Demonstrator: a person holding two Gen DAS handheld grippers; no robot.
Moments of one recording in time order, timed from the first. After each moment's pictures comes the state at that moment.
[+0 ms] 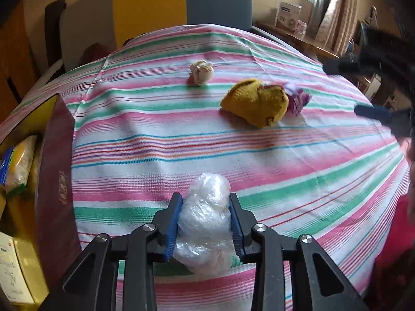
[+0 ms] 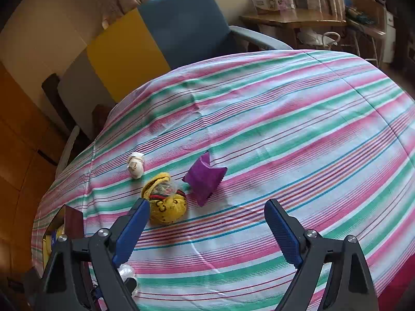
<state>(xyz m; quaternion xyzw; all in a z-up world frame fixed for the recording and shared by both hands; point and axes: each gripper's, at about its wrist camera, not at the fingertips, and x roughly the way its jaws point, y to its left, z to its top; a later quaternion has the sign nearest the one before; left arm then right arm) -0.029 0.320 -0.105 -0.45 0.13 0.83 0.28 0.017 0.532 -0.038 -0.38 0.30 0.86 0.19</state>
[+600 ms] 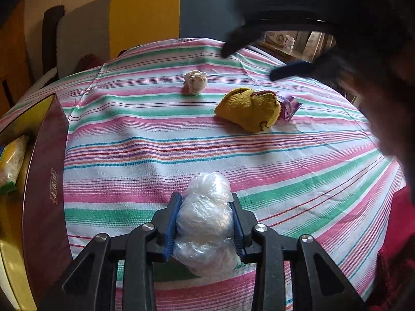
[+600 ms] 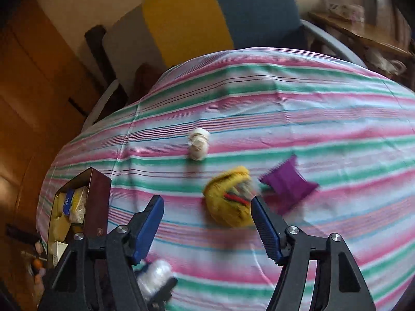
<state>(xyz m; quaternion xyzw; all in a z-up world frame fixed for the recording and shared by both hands) -0.026 0.306 -0.111 -0.42 0.10 0.85 0.32 -0.067 0.477 -0.035 -0.44 0.22 0.87 0.05</state>
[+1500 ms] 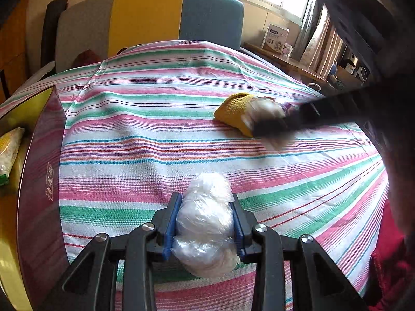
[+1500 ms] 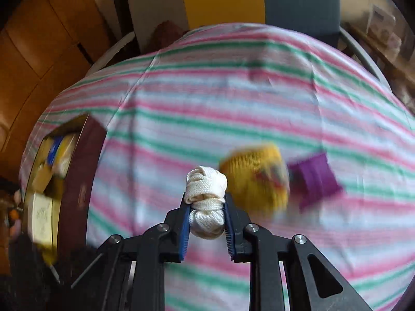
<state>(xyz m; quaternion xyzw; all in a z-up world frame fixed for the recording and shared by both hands) -0.031 0.297 -0.110 -0.42 0.06 0.84 0.33 -0.058 0.444 -0.065 -0.52 0.12 0.85 0.00</state>
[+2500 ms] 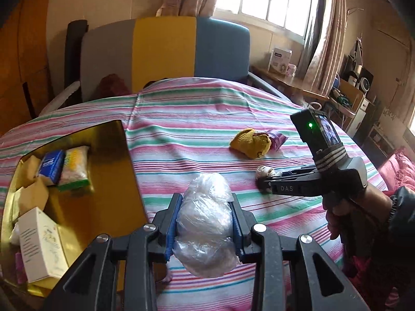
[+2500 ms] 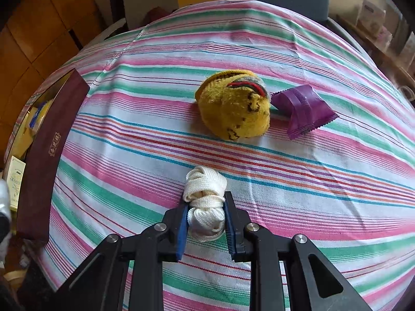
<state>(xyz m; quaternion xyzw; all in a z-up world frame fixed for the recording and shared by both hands) 0.013 0.217 -0.024 -0.37 0.06 0.88 0.30 -0.019 0.442 -0.111 -0.53 0.09 0.84 0.03</state>
